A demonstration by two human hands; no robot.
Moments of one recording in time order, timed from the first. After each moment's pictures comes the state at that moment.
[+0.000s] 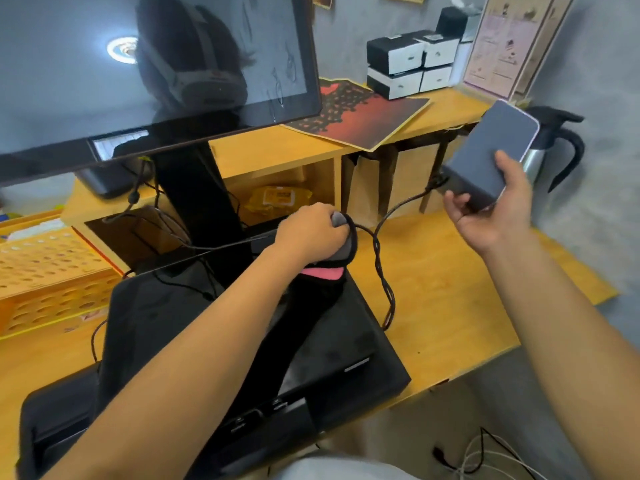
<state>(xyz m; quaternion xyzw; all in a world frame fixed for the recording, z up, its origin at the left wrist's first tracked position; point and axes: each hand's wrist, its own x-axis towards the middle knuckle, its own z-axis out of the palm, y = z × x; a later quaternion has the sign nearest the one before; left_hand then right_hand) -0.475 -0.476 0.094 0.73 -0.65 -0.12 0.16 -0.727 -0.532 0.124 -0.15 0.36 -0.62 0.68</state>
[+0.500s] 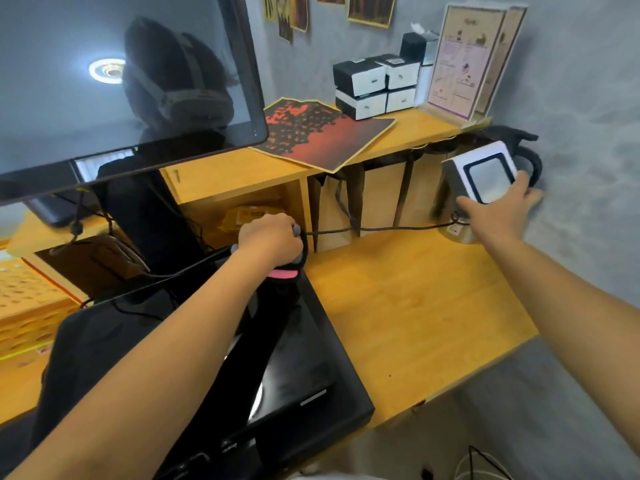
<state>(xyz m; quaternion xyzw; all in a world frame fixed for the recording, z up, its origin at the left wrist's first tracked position) -0.478 -0.518 0.097 0.80 -0.60 -0.02 0.01 -0.820 -0.636 0.070 -0.52 0.71 -0.46 0.15</state>
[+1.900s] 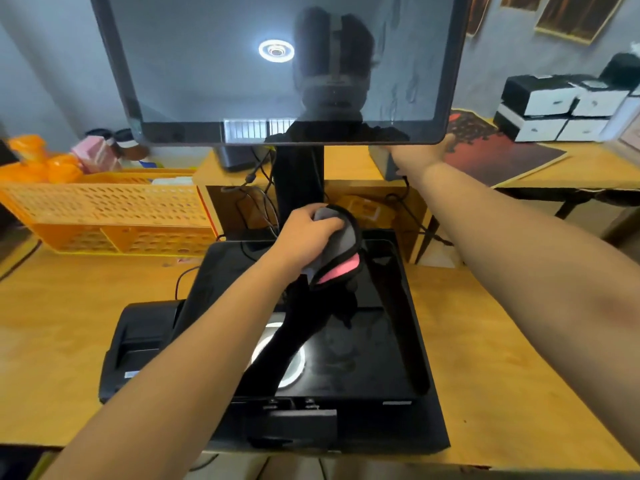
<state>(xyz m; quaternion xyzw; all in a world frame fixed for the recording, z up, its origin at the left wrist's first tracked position) -0.396 -0.398 0.113 0.71 -0.34 -0.28 0.55 -0.467 -0.644 0.156 -0.64 0.48 -0.32 0.51</state>
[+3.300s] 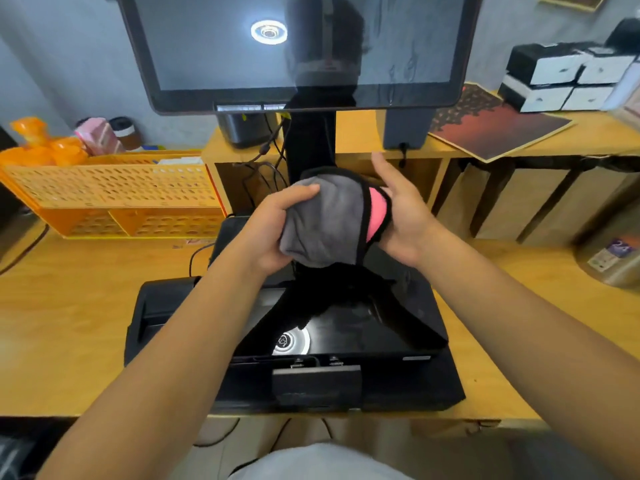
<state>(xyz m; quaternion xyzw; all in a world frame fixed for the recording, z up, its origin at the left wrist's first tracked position) -0.389 -0.318 0.132 0.45 -0.21 -0.53 0.69 -0.532 -0.452 0.127 -0.52 0.23 -0.16 0.81</state>
